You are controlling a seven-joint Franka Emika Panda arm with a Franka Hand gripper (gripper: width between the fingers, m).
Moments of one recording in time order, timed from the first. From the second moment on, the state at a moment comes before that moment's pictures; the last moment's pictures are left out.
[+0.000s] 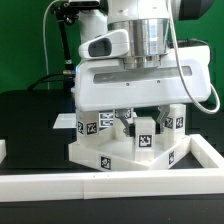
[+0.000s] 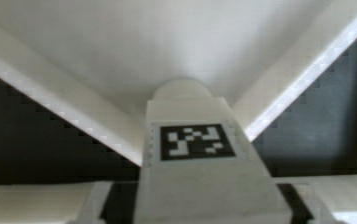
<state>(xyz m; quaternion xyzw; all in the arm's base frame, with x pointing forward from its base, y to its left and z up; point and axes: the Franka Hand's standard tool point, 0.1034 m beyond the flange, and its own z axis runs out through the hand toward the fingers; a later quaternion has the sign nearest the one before) 0.603 0.040 0.068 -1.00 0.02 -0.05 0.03</state>
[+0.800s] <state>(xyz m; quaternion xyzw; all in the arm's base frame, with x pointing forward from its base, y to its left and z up) 0.606 0.032 0.068 -0.92 0.37 -0.06 0.06</state>
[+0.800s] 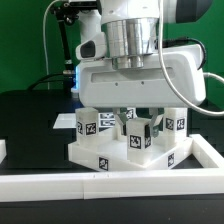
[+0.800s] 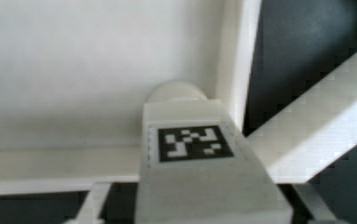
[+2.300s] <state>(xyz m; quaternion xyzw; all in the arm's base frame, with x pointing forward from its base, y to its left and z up) 0.606 0.013 0.069 -0.77 0.63 -0.05 0.06</state>
